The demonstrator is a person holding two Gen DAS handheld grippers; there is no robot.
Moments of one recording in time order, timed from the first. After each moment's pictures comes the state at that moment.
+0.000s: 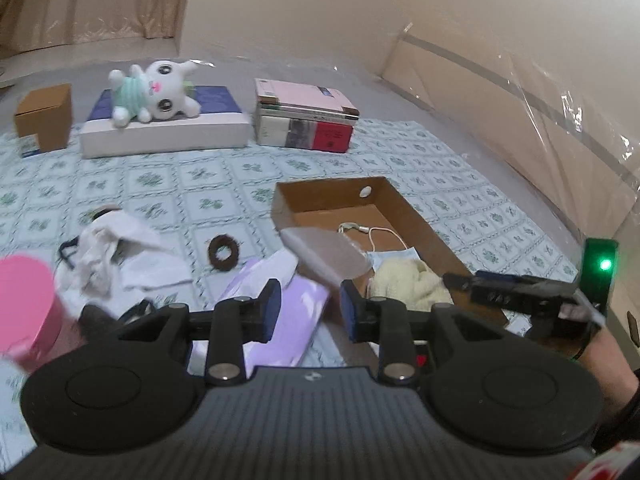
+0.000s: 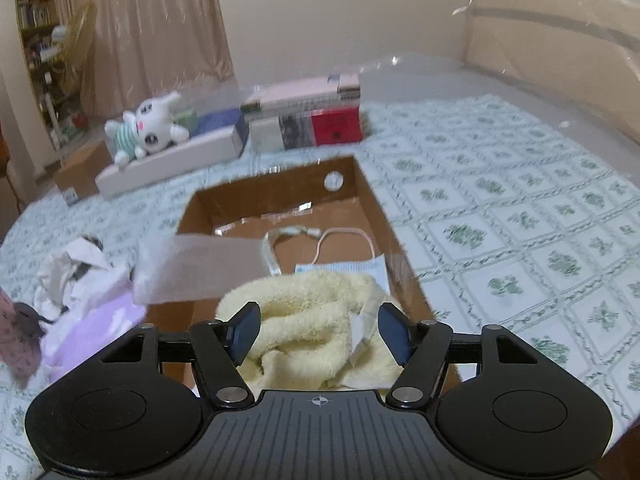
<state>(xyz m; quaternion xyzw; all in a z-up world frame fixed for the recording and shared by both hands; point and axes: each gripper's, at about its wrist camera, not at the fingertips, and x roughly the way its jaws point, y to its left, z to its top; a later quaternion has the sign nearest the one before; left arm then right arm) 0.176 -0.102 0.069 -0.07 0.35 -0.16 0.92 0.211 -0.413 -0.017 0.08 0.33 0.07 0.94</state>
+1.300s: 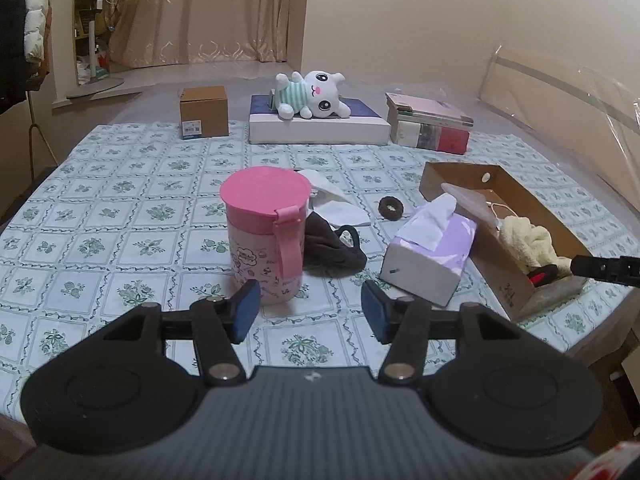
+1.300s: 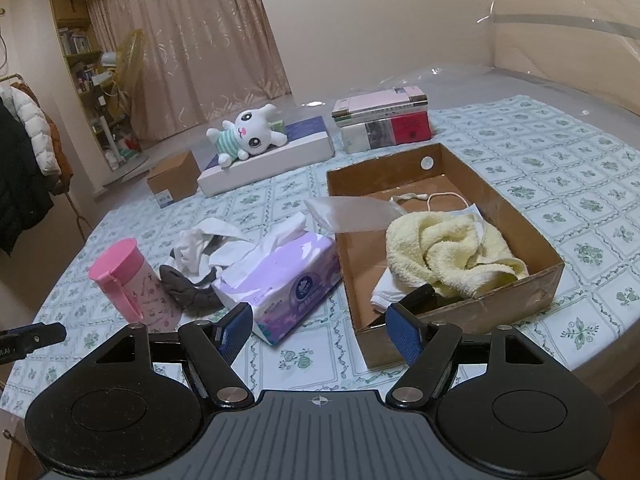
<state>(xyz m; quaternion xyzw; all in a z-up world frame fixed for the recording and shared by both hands) 0.033 0.027 0.047 -0.04 0.32 -0.01 0.95 0.071 -0.309 0.020 0.13 0.32 0.12 0.93</state>
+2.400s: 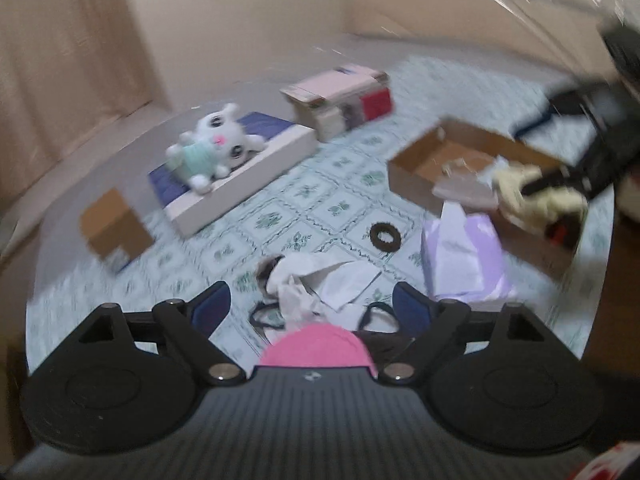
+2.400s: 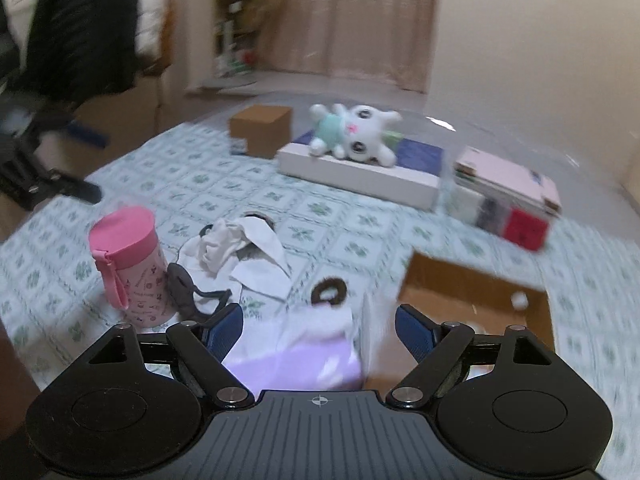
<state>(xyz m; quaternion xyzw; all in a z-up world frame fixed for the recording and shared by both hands) 0.220 0.052 0.108 0.21 0.34 -0.21 0.89 0.235 -0.249 0.056 -0.13 0.30 0.31 0.89</state>
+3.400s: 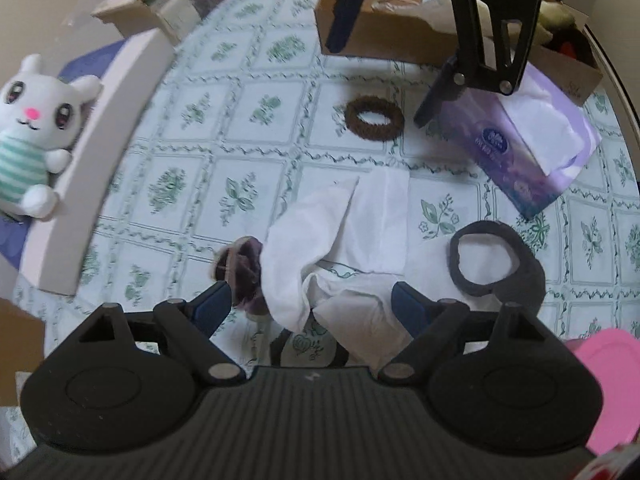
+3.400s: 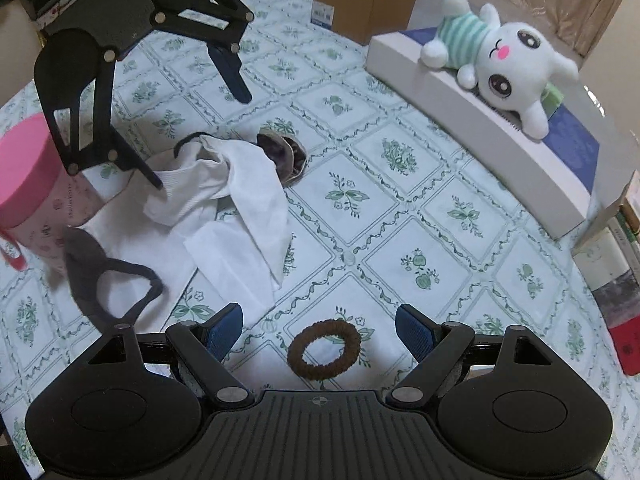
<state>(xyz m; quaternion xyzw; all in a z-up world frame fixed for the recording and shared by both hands) 0.410 0.038 -0.028 0.38 0.44 -0.42 0.70 0.427 -0.132 -0.042 -0.29 0.44 0.42 0.74</state>
